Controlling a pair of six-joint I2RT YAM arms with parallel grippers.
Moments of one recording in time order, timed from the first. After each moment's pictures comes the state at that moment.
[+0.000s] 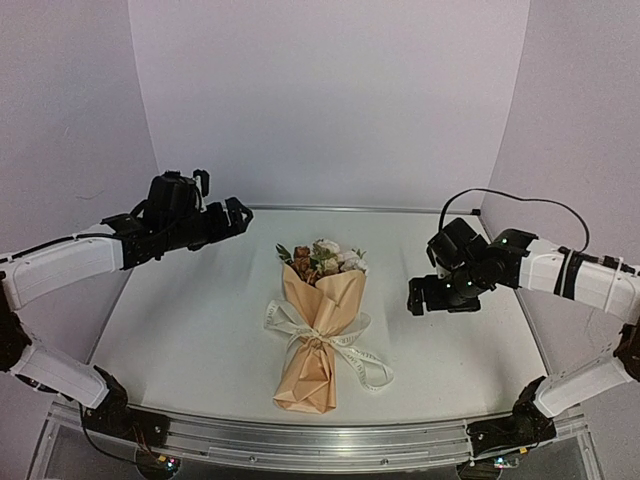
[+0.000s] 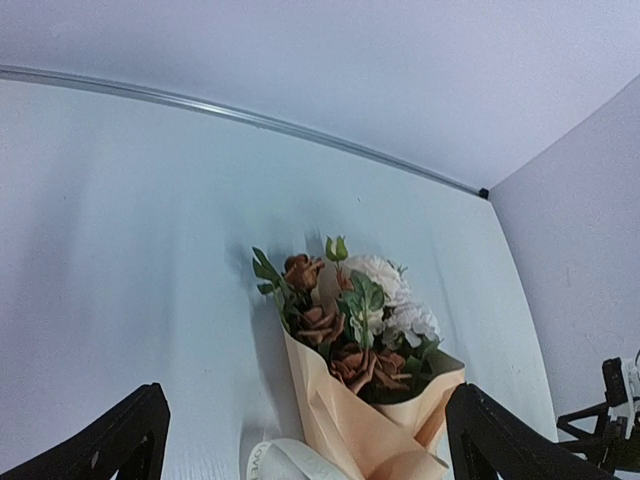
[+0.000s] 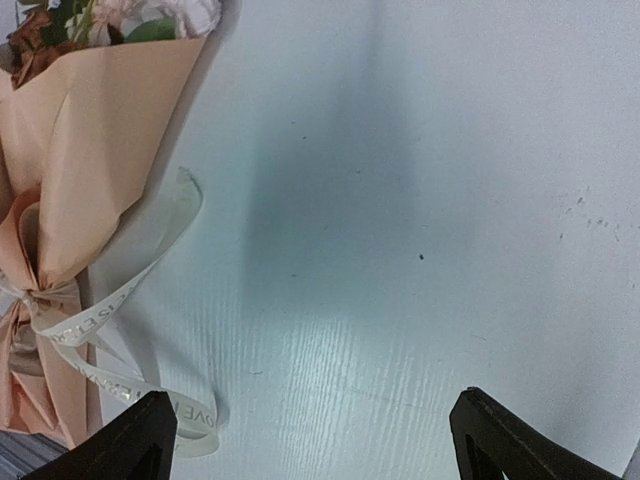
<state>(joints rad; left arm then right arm) -0.61 1.31 1.01 -0.16 -0.09 -0.65 0.73 1.33 1.02 -0.82 0.17 0.57</state>
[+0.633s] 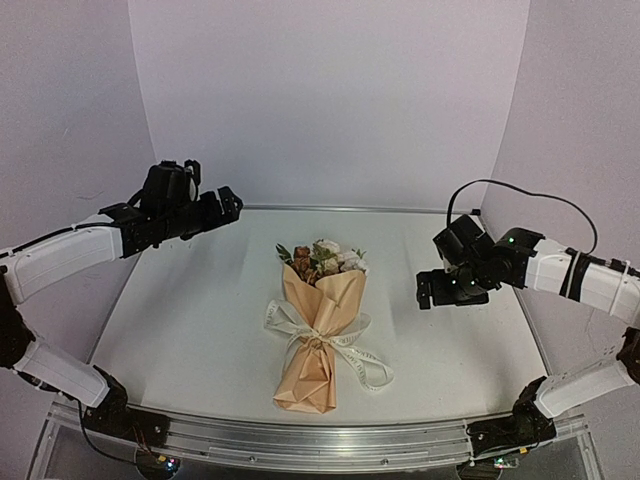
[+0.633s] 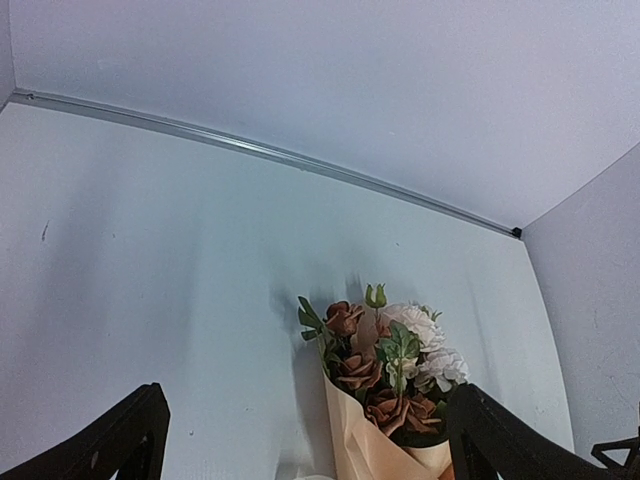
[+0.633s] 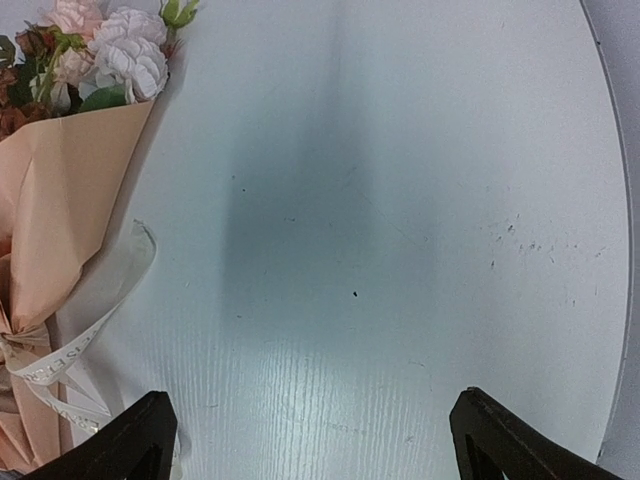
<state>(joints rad) -0.55 1.34 1.09 -0.21 -0.15 -0.62 0.71 1.30 1.02 -0.82 0.30 0.55</state>
